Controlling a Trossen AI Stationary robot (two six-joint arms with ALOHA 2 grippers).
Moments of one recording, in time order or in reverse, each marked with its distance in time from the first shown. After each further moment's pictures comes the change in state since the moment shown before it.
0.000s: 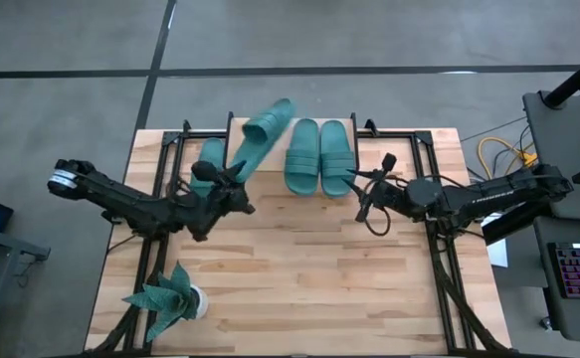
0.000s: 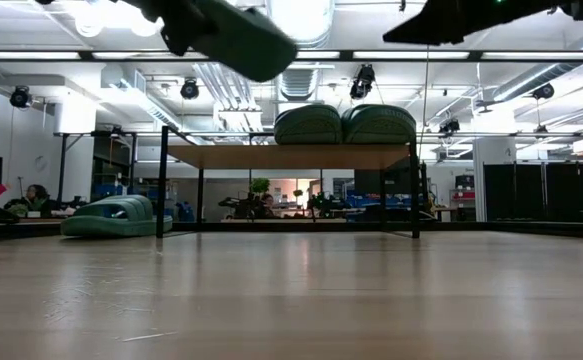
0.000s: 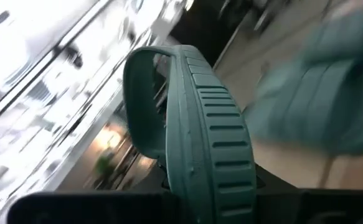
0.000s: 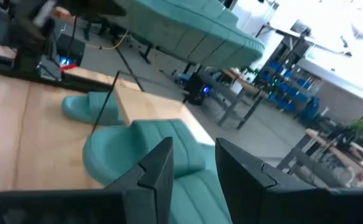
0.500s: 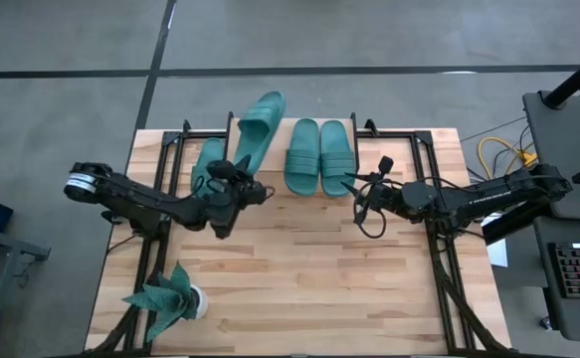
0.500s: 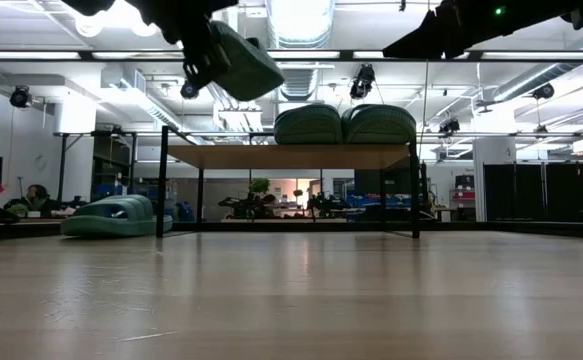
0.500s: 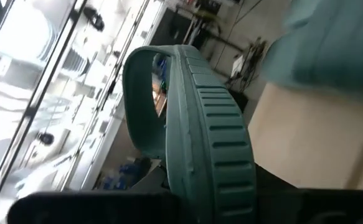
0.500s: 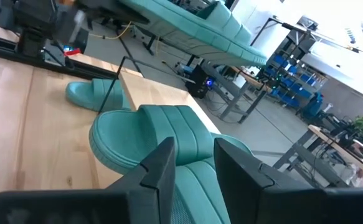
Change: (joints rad) left arm 0.086 0.204 0.103 -0.001 -0.178 0.079; right arm 0.000 0.026 -0.023 -0.008 -0.001 0.015
